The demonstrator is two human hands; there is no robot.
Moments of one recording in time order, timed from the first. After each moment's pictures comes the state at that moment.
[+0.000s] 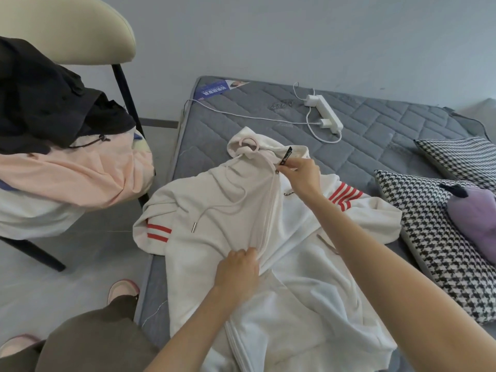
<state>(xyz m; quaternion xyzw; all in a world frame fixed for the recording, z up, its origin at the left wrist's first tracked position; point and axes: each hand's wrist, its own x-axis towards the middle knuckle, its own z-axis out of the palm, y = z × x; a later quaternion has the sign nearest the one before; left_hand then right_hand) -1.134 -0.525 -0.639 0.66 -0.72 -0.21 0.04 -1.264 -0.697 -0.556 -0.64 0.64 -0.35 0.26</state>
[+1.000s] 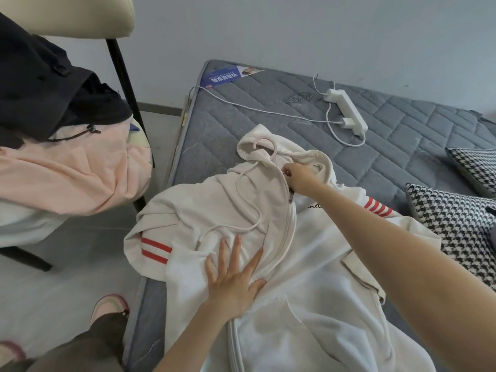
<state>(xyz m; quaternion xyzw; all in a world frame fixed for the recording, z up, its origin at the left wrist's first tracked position) -1.103 -0.568 -0.698 0.66 -0.69 -0.30 -0.02 -1.238 -0.799 -0.609 -0.77 0.62 0.01 0.17</state>
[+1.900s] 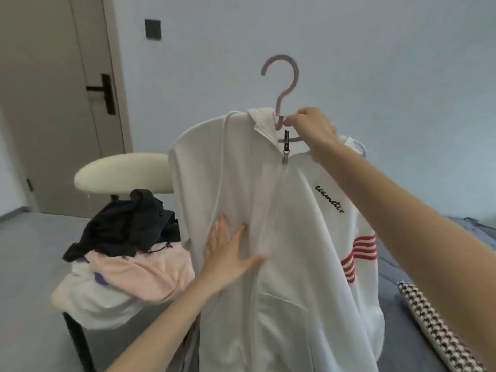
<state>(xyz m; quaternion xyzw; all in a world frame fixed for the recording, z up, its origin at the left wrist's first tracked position) -1.019 -0.556 -0.417 0.69 -0.64 -0.15 0.29 -1.159 -0.637 -0.188 -0.70 0.53 -0.44 0.18</state>
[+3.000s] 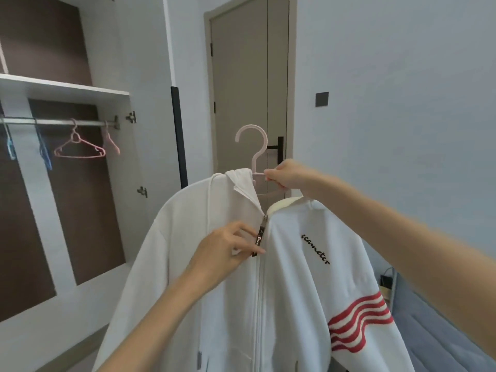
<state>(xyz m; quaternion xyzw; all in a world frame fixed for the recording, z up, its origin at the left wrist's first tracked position) -0.756 -0.255 -0.303 0.66 -0.62 0.19 0.38 -0.856 -0.411 -0.163 -0.90 0.24 -0.21 0.29</state>
